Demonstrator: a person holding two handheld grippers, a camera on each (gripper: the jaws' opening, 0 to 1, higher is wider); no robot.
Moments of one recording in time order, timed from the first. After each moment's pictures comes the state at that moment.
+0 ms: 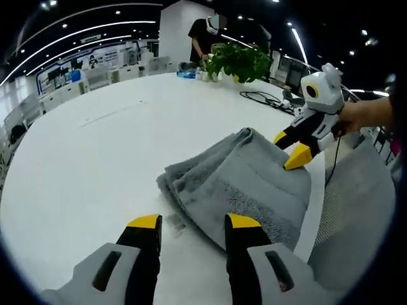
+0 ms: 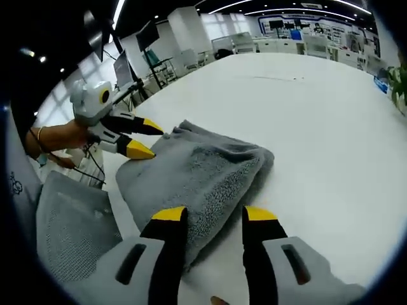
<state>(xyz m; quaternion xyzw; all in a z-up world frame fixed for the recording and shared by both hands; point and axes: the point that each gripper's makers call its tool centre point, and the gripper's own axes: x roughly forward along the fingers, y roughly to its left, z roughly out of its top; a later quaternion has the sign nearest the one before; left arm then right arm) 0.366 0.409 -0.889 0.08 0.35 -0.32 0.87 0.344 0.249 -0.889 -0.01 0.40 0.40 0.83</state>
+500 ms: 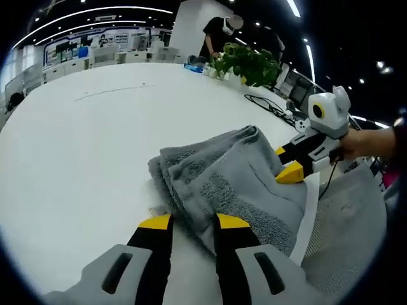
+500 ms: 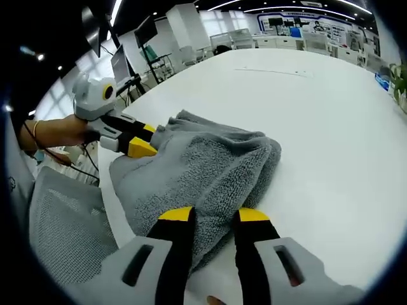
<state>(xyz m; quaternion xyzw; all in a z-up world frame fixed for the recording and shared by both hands) 0.366 0.401 -0.907 0.00 0.39 -0.32 0.86 0.347 0.257 -0.905 -0.03 0.41 0.39 0.82</state>
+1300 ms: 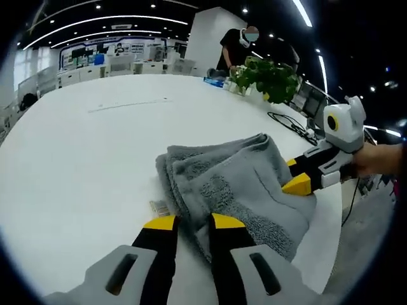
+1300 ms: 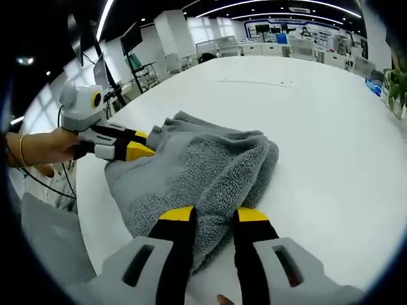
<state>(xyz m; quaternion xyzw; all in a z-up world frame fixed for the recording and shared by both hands) 0.447 0.407 -0.904 0.01 0.34 -0.27 0.90 0.423 0.265 -0.908 -0.02 0.39 0.34 0.86</state>
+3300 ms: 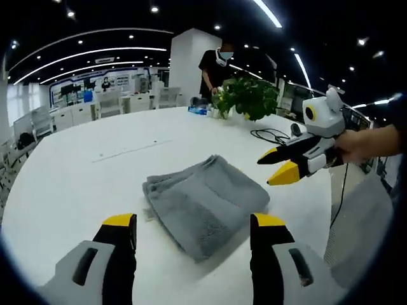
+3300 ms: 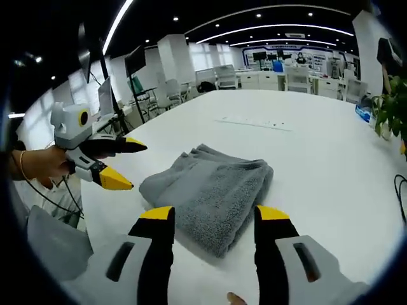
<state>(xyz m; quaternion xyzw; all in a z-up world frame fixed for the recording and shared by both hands) 0.409 0.409 -0.824 0.05 0.25 -0.31 0.92 0.414 0.254 -0.836 -0.01 0.30 0.34 0.89</state>
